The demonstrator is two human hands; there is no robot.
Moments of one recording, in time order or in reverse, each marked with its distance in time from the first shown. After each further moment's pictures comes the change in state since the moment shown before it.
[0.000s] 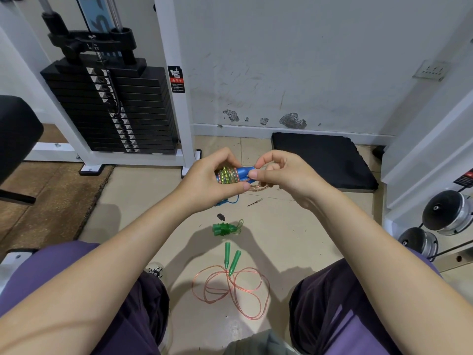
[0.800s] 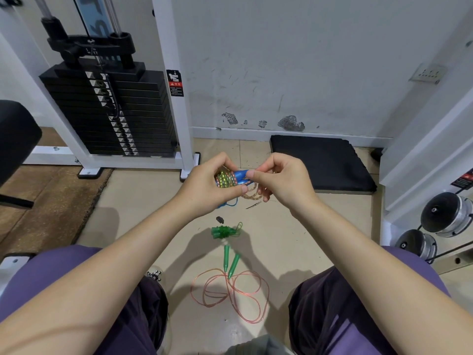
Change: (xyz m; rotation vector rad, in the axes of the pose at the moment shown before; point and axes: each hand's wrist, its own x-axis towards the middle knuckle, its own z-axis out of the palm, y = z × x) left_hand 0.003 -0.006 0.006 0.051 0.048 -0.067; right_hand -0.004 0.007 0.017 -0.020 0.285 -0.110
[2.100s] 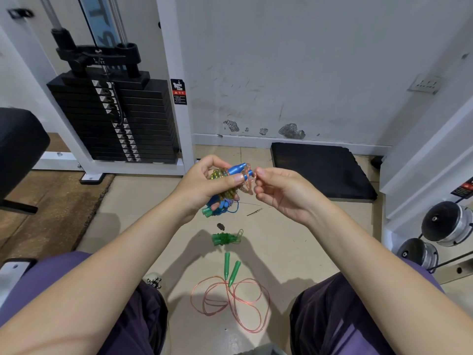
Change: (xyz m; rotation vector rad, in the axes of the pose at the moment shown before) left_hand 0.004 0.005 -0.011 -0.586 -0.051 -0.221; right_hand 0.007 -0.003 -0.009 0.558 -0.327 0.329
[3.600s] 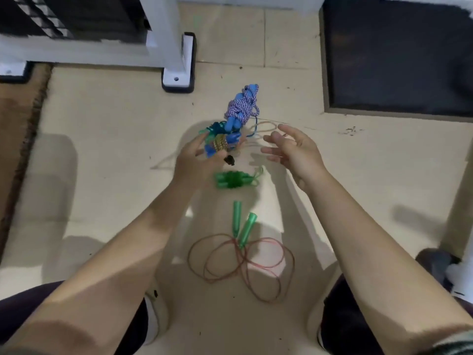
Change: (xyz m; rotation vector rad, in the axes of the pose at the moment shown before) left_hand 0.148 -0.345 -0.077 0.344 0.370 -0.421; right_hand 0.230 0.227 -0.159 -0.075 0.442 0.184
